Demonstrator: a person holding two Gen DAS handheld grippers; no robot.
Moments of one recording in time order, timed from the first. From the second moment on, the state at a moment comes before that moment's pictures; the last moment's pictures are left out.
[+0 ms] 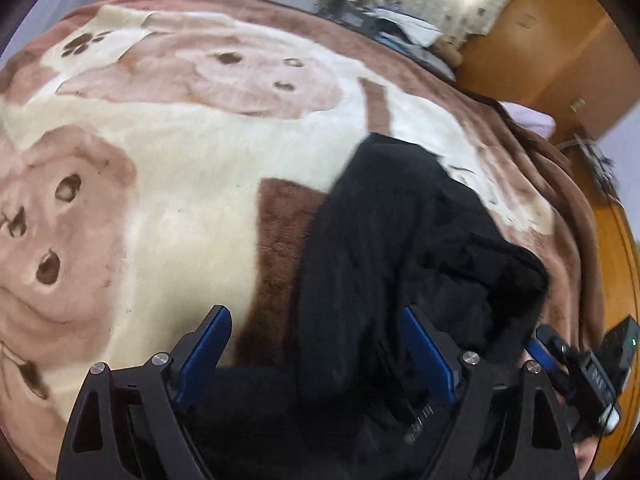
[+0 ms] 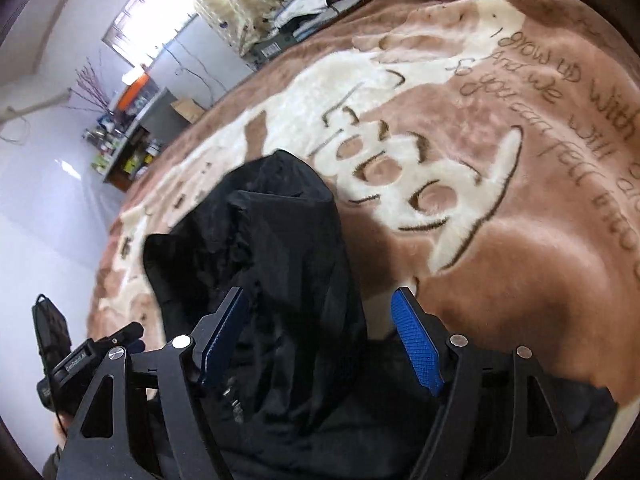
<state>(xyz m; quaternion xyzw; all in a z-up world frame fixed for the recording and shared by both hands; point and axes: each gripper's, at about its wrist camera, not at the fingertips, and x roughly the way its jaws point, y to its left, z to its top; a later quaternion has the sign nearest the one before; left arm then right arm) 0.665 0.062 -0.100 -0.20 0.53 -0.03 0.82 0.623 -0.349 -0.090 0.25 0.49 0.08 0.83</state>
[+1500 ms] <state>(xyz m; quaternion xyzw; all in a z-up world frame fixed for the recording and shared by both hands) 0.436 0.148 -0.091 -0.31 0.48 -0.03 0.82 0.414 -0.377 -0.075 0.10 0.44 0.06 0.89</state>
